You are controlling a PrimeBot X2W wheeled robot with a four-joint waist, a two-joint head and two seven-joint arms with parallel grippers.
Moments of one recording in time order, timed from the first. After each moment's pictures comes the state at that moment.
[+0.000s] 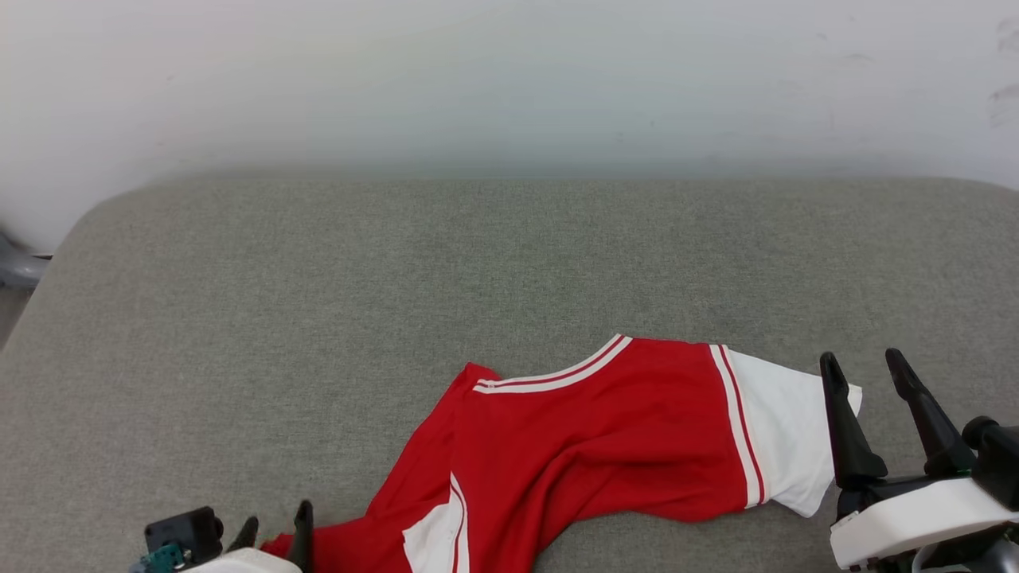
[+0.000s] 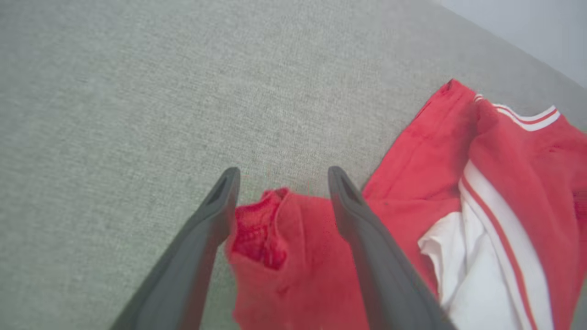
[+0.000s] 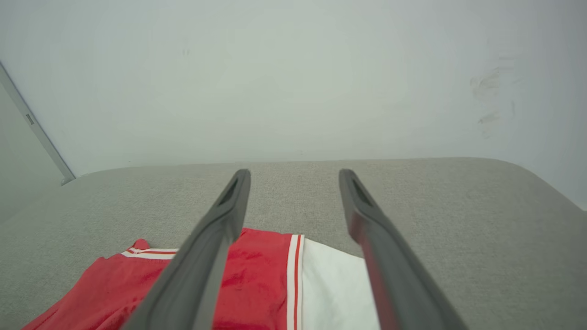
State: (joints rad) left arm 0.11 0.33 -0.26 0.12 -0.70 0.27 0.04; right arm 0.07 -0.05 -0.07 -0.19 0.21 0.13 0.03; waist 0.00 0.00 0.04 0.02
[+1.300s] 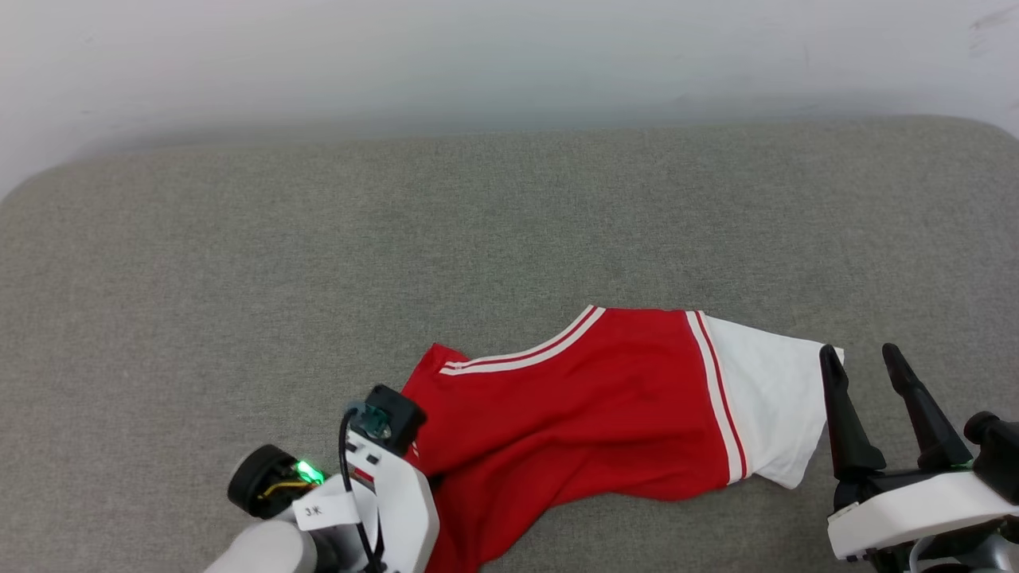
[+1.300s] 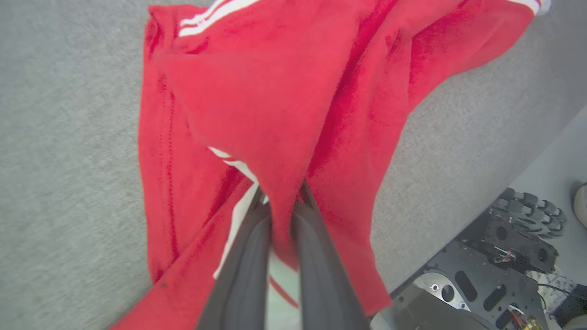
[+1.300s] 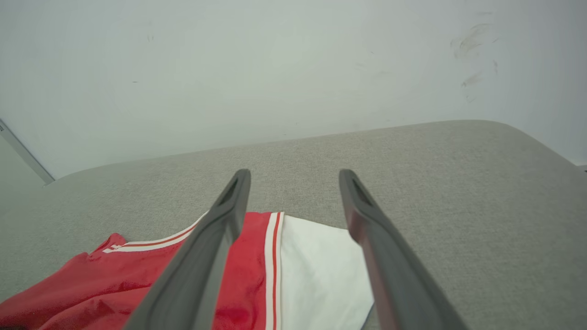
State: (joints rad) left arm -0.25 0.48 -0.65 -0.04 -0.59 0.05 0.62; right arm 0.05 -0.05 -0.07 -0.14 0.26 0.13 -0.01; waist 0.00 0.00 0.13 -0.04
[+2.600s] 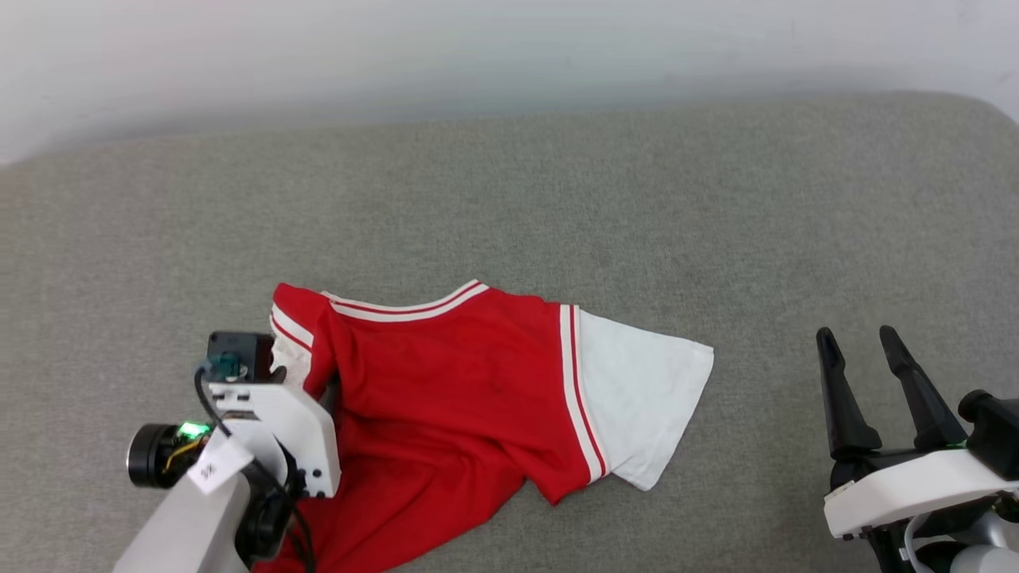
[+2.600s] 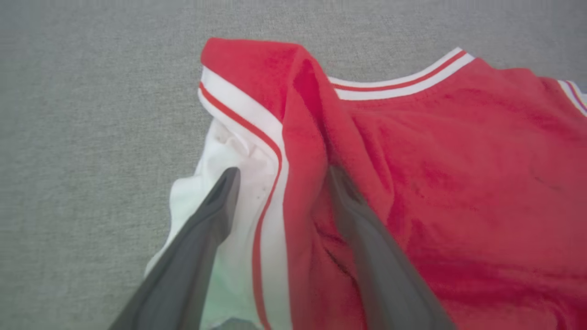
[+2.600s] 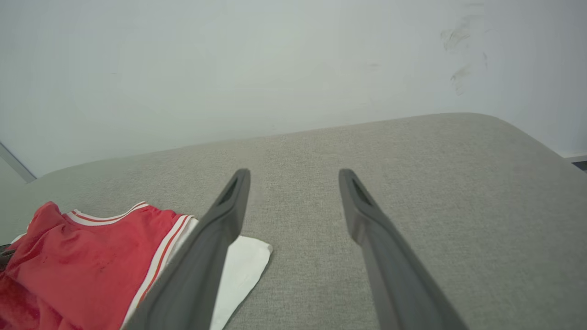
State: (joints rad) left arm -0.38 0.39 -0.44 0.43 -0.59 0.14 0.18; right arm -0.01 -0.05 -0.07 -0.10 0.25 0.13 -0.01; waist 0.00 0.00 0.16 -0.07
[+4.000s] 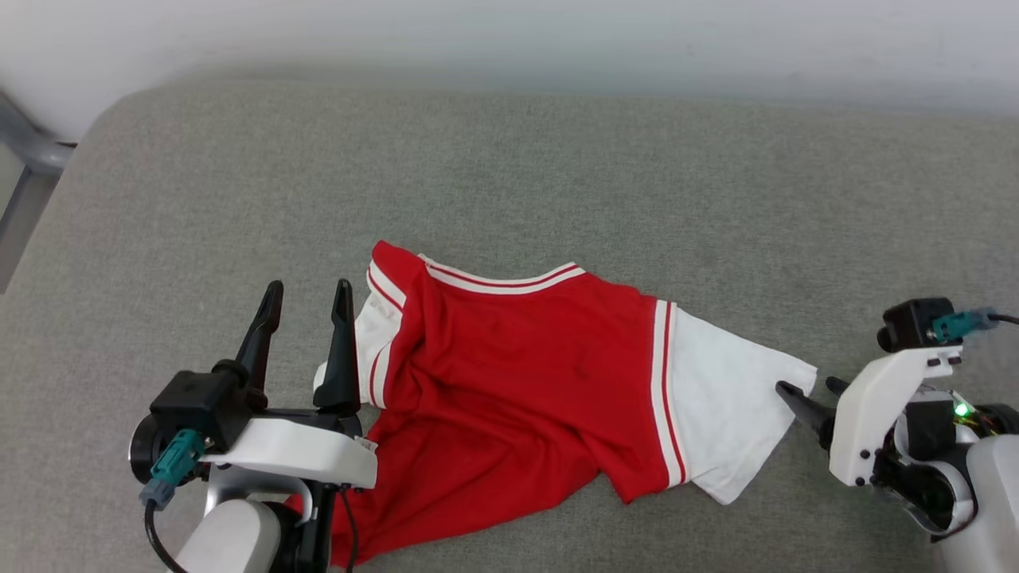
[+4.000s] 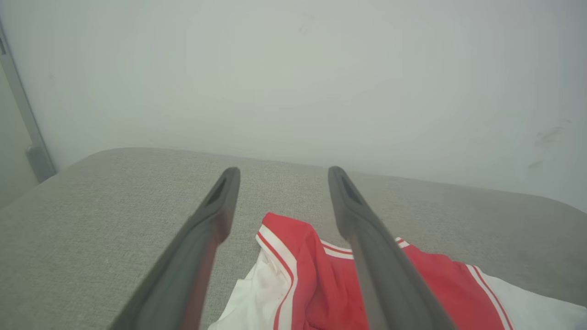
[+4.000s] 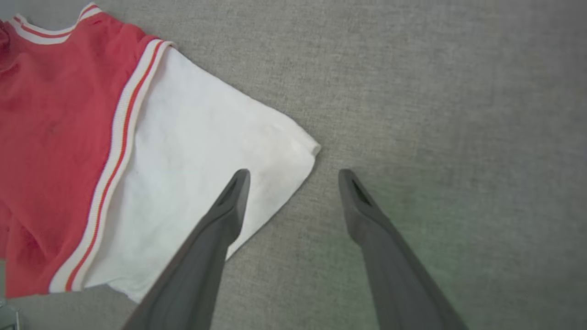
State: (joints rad) left arm -0.17 0.34 -0.35 -0.05 -0.52 0.26 -0.24; right arm -0.26 -0.25 0.03 0.25 0.47 0.13 0.64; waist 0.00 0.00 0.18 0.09
